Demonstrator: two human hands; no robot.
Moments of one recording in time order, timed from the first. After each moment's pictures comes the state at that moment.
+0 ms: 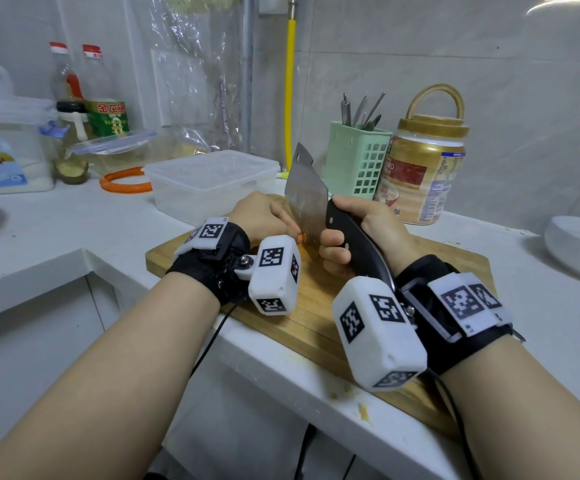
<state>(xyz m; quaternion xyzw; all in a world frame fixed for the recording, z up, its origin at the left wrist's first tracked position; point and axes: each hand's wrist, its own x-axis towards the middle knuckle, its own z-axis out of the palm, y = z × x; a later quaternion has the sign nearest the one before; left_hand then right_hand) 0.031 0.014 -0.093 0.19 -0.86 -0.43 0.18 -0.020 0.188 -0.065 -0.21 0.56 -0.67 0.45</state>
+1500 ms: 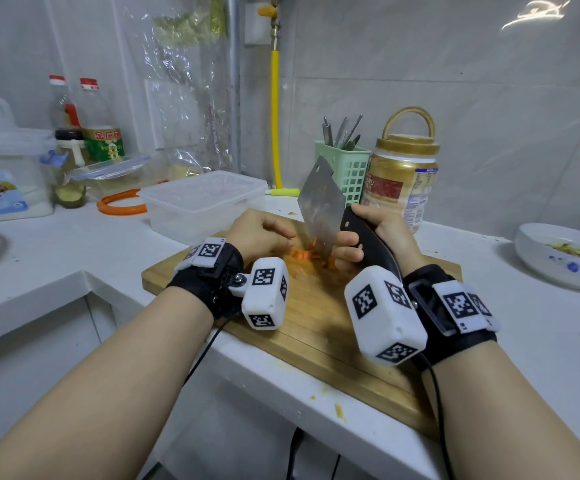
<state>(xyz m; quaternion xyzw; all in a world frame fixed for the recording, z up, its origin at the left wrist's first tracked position) 0.021 0.026 -0.094 0.20 -0.82 -0.50 0.22 -0.037 0.218 -0.054 -0.18 0.48 -0.74 0.45</state>
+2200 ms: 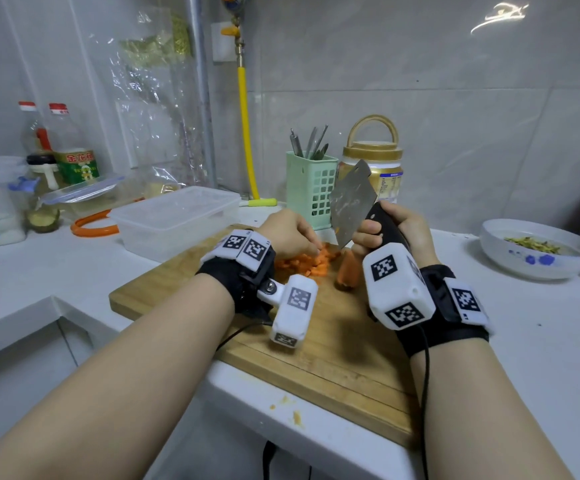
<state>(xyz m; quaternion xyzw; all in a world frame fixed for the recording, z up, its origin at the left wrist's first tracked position) -0.026 0.098 -0.055 0.14 -0.92 -0.34 0.13 -0.083 0.267 -0.049 -0.17 0.36 -0.82 0.40</state>
